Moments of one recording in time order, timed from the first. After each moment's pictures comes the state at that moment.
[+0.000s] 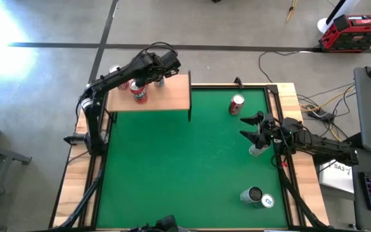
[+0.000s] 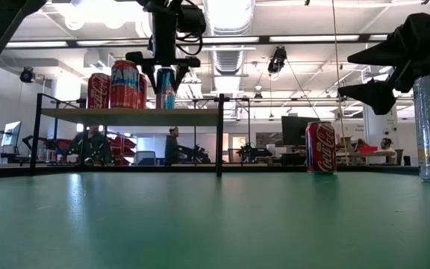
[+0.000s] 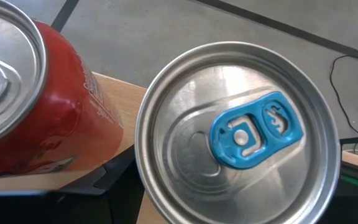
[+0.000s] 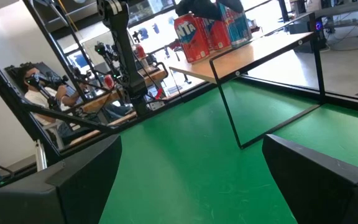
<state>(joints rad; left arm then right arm) 0.55 1.90 1.97 -1.30 -0.57 -1.26 -0.27 0.04 0.01 0.03 -0.08 0.39</state>
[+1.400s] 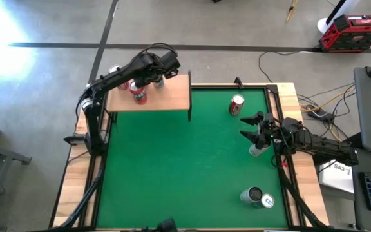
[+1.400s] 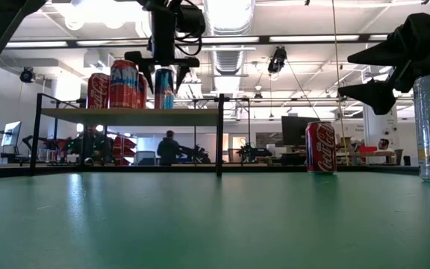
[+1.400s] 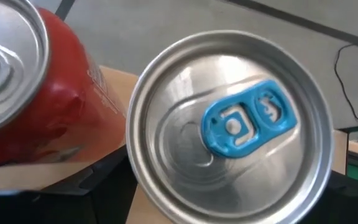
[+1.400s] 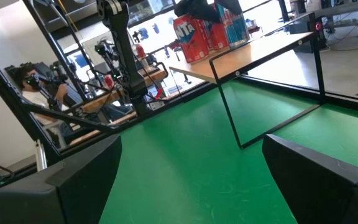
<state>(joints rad) 0.55 1.90 1.97 -1.33 -0.53 -1.26 -0.27 0.04 0.01 0.03 -0.08 0.39</state>
